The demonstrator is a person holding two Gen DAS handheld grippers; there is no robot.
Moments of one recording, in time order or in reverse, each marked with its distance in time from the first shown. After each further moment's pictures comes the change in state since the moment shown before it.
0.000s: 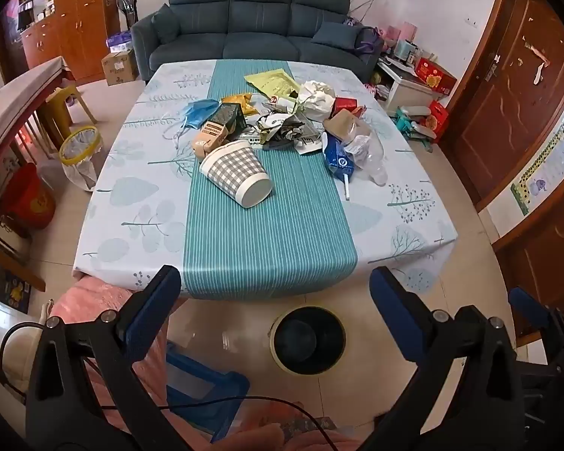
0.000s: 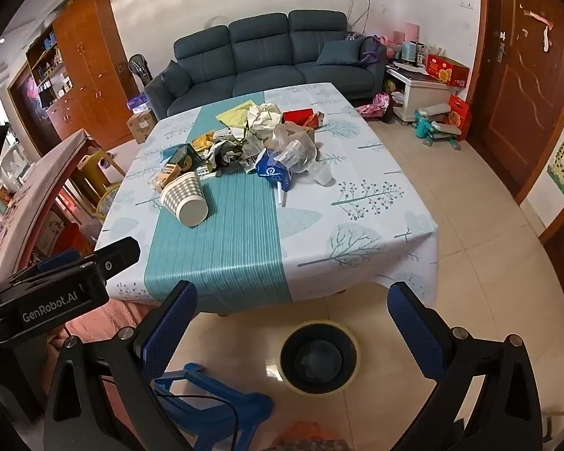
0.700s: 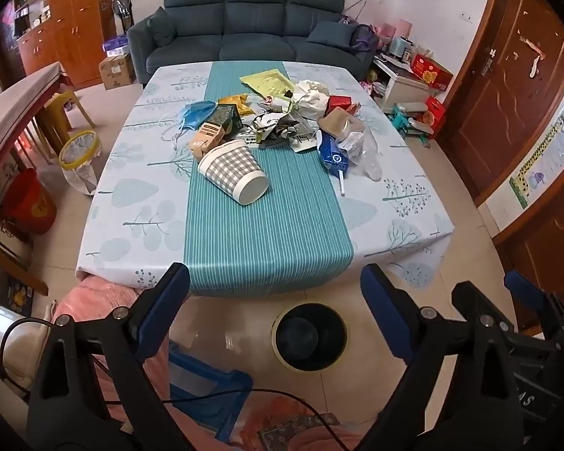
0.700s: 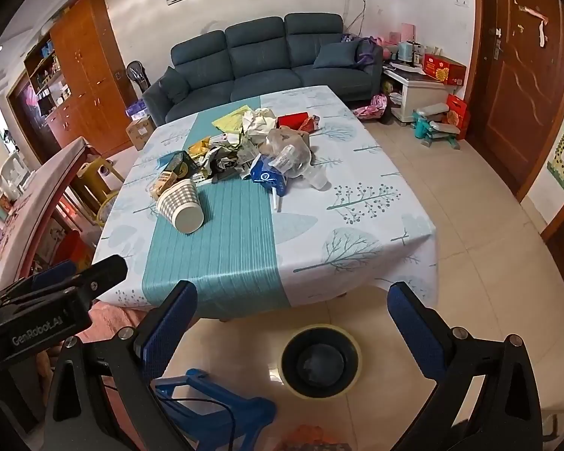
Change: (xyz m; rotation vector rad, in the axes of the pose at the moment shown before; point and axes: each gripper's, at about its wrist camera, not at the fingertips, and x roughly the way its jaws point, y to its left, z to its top) left arm -0.012 -0.008 -0.005 0.037 -0.006 0.007; right arm 0.000 -0.011 0.006 0.023 -0.012 0.004
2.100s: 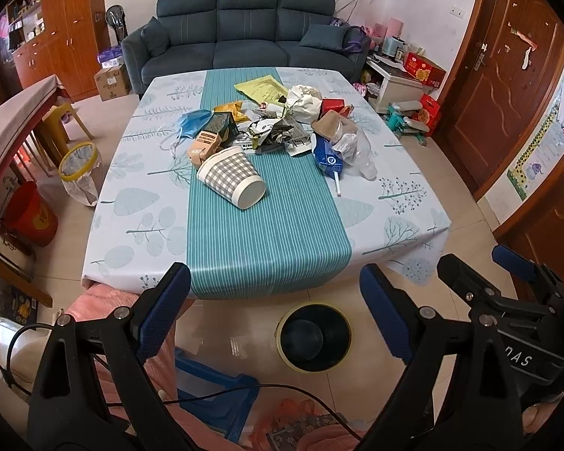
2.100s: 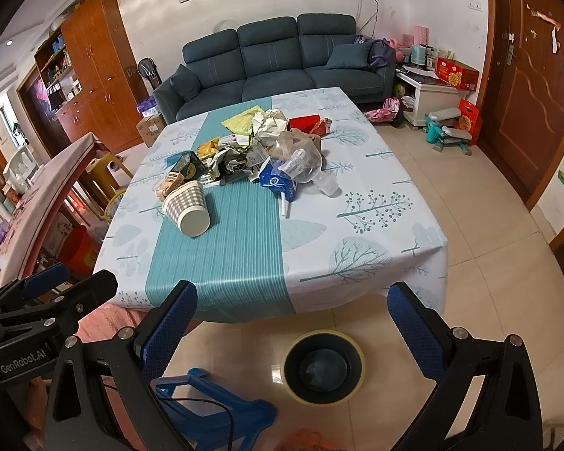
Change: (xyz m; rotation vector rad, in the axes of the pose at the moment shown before) left arm -0.012 0.002 -0.004 0.034 -0.019 0.000; right arm 0.018 0.000 0.007 -0.027 0.009 0.033
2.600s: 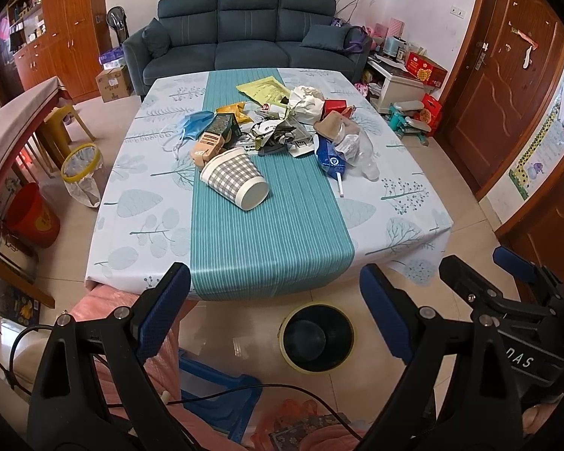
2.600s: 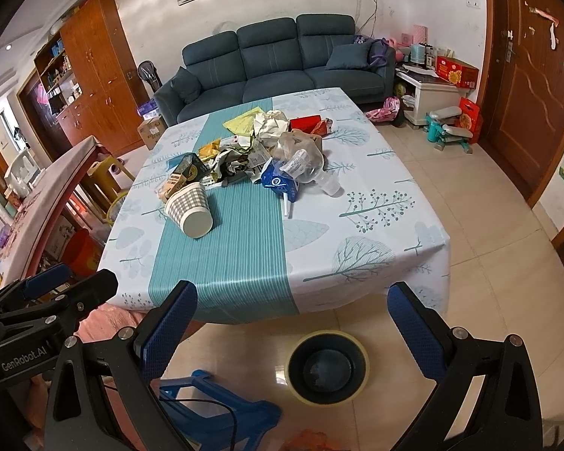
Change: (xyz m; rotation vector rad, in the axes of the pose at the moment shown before) left arm -0.003 0.002 0.002 0.002 -0.001 0.004; right arm 0.000 0.001 0.000 0.002 0.000 0.003
